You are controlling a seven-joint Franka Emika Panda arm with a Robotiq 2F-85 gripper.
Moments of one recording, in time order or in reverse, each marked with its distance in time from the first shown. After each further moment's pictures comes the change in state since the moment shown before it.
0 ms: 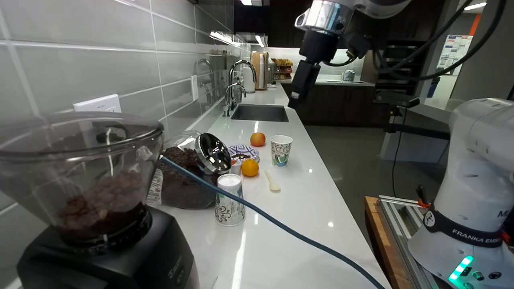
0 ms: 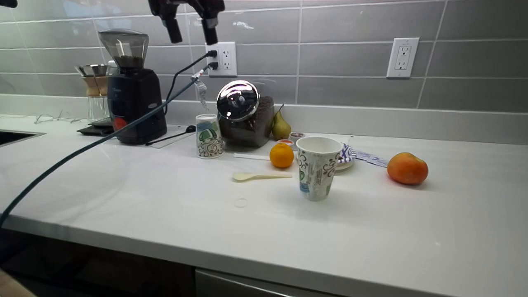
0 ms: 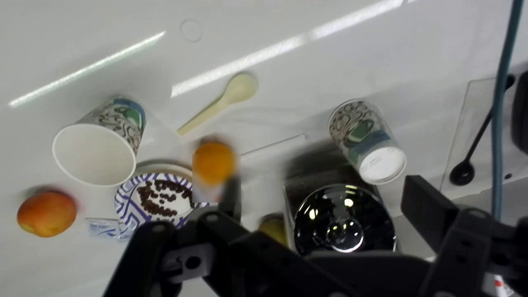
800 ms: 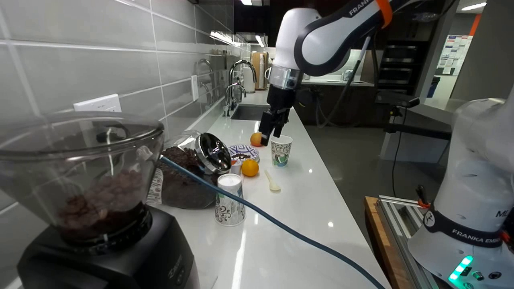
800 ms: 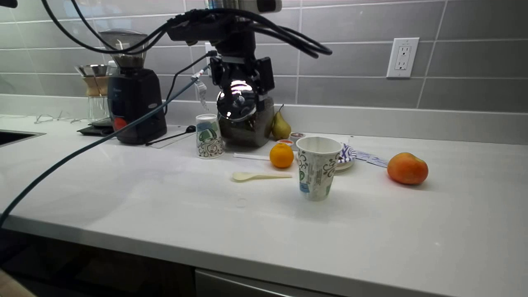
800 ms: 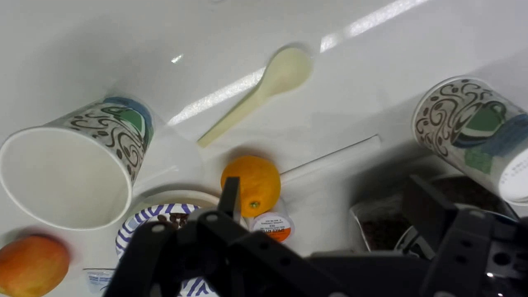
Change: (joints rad) arm -0.051 0.455 -0.033 0.076 -0.007 0.293 -0.009
